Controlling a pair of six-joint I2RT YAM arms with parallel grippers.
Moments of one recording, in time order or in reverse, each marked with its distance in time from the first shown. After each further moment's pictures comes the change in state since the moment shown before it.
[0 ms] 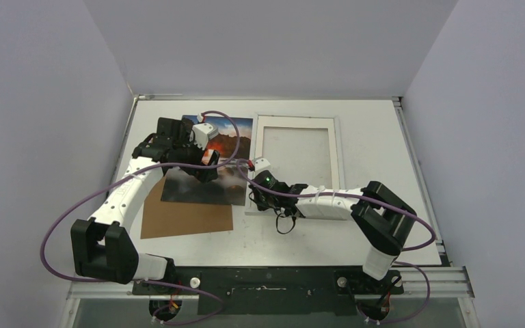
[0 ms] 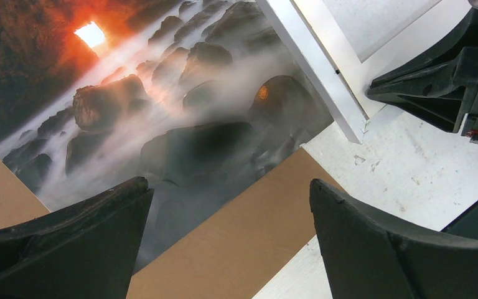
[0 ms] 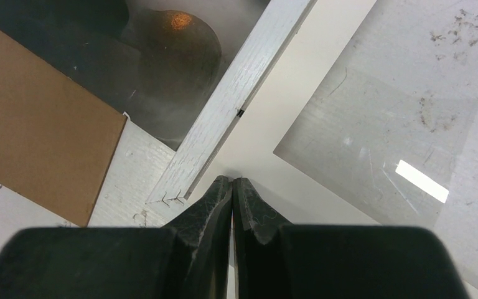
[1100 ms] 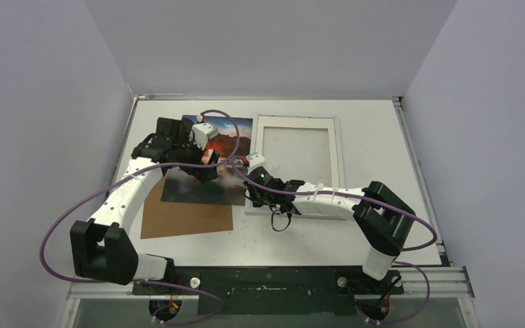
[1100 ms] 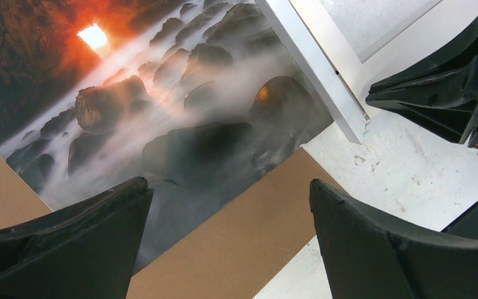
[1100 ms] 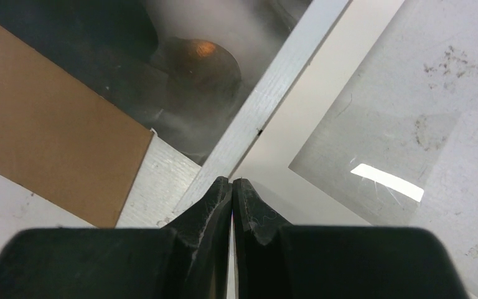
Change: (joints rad) left arm 0.001 -0.006 0.000 -0.002 0.000 0.004; right arm 0.019 0.003 0.079 -0.072 0.029 -0.010
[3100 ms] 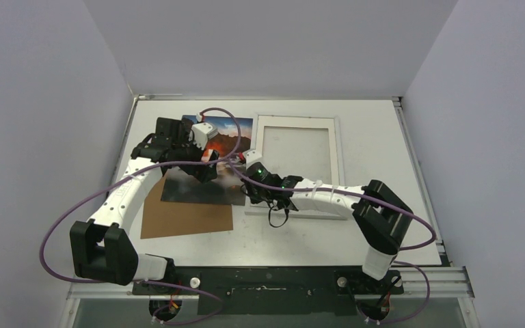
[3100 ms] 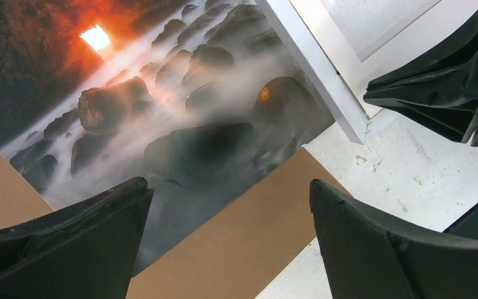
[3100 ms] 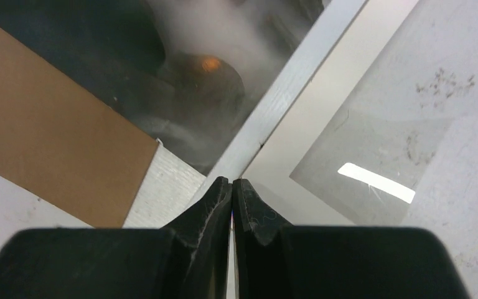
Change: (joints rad) left arm 0.002 -0.003 0.000 0.000 0.001 0.010; right arm -0.003 0.017 0.055 -0.049 -0.004 -0.024
